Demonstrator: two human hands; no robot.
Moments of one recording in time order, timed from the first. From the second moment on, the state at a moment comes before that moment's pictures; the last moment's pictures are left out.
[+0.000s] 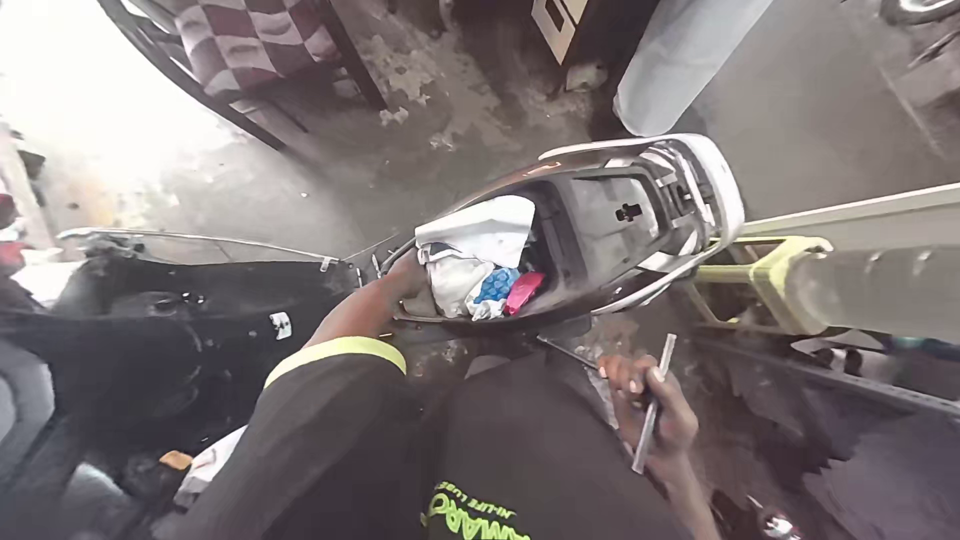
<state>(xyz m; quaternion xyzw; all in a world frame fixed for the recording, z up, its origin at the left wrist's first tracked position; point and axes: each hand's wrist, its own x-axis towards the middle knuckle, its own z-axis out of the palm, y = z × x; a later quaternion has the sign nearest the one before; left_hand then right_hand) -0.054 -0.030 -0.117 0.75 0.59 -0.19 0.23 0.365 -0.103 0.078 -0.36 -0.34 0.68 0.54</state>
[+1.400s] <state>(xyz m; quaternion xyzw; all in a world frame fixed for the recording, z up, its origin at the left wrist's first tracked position) -0.033 0.013 -0.026 0.58 0.54 -0.44 0.43 0.306 -0.084 0.078 -0.34 -0.39 0.74 0.42</state>
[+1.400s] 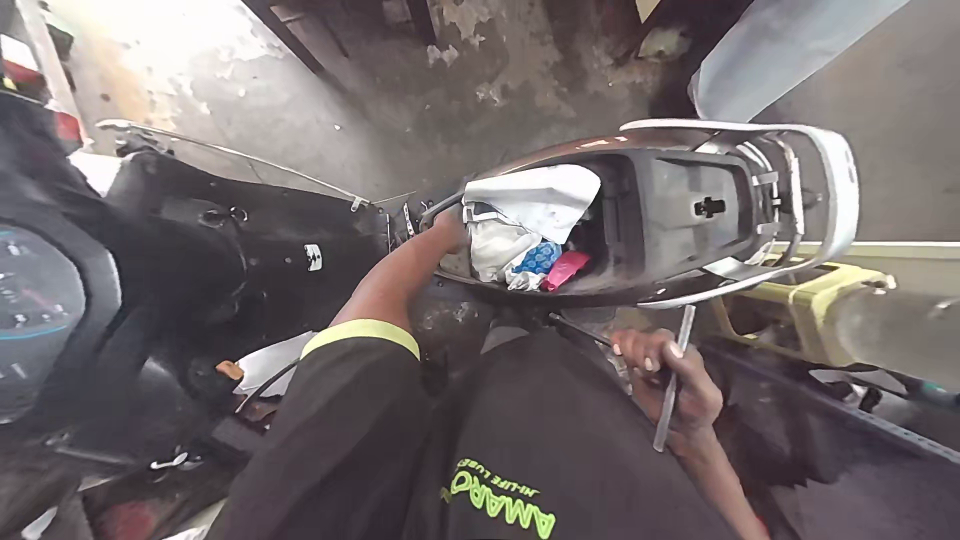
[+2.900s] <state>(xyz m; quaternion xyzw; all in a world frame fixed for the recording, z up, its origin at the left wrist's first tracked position) -0.074 -0.145 -0.173 0.34 0.85 0.00 0.40 0.289 -0.064 0.072 -0.29 -0.41 0.78 0.38</state>
